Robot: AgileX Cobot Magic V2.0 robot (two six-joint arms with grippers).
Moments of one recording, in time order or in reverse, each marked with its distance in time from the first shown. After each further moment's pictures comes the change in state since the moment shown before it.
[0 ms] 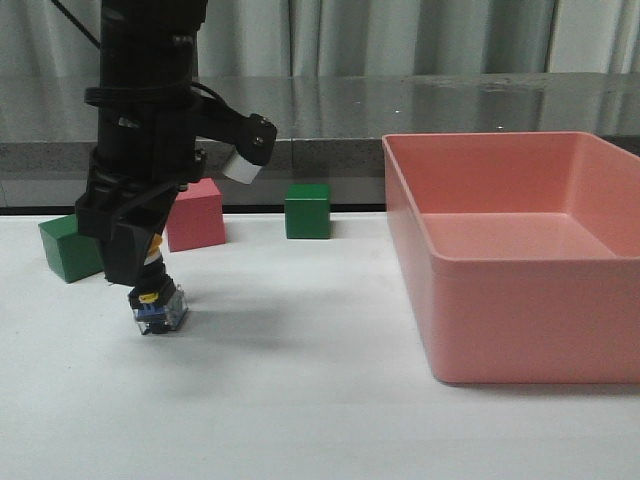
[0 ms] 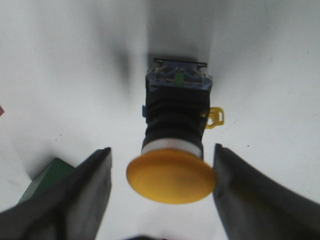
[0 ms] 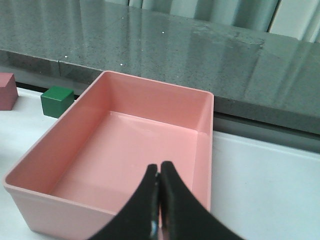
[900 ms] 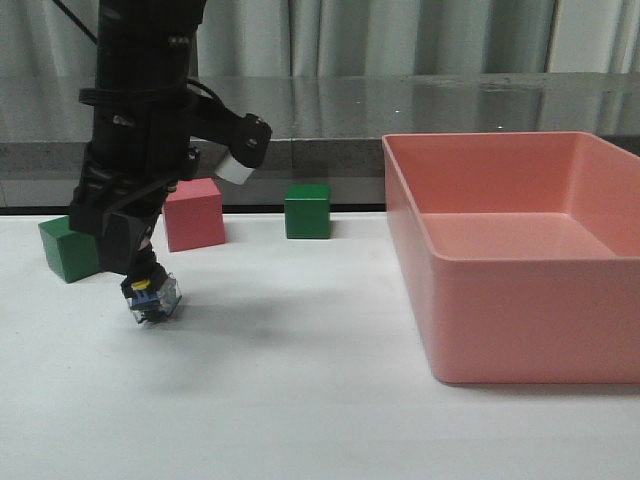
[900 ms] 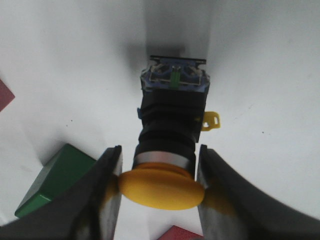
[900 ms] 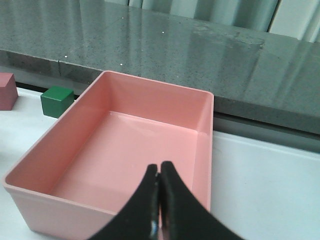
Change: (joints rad) left arm 0.000 0.000 0.000 0.053 0.000 -0.008; right arm 0.000 0.000 0.000 0.000 0.000 0.000
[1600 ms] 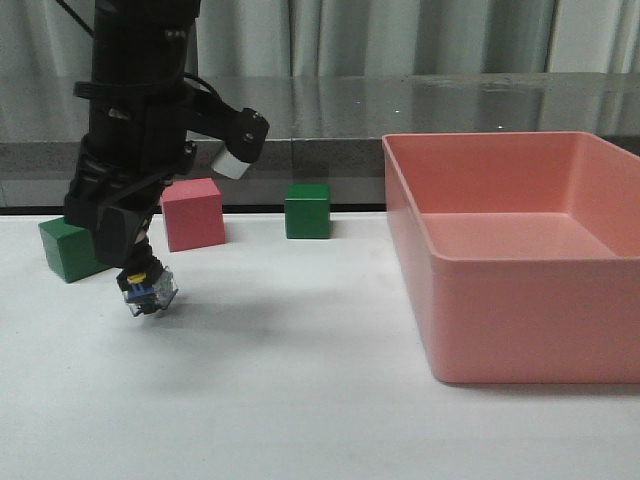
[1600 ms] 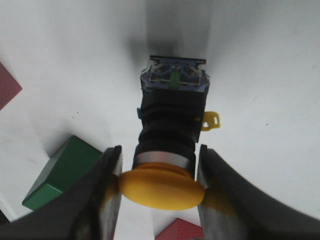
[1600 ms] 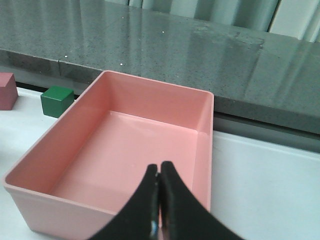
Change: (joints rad) left arm 0.000 -0.011 0.000 0.016 0.002 0.000; right arm 0.000 0.001 0.000 -0.002 0.000 0.000
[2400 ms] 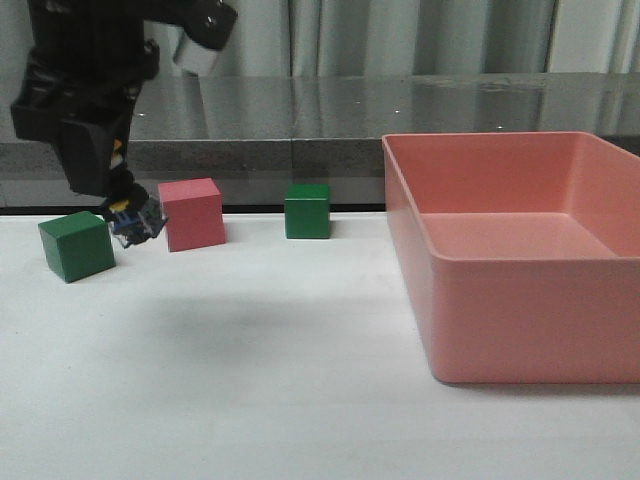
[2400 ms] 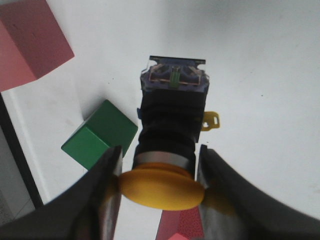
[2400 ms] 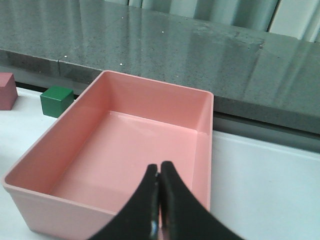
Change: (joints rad) left arm 0.023 -0.159 0.022 -0.028 0.002 0.016; right arm 0.000 0.000 0.000 0.000 0.000 -0.002
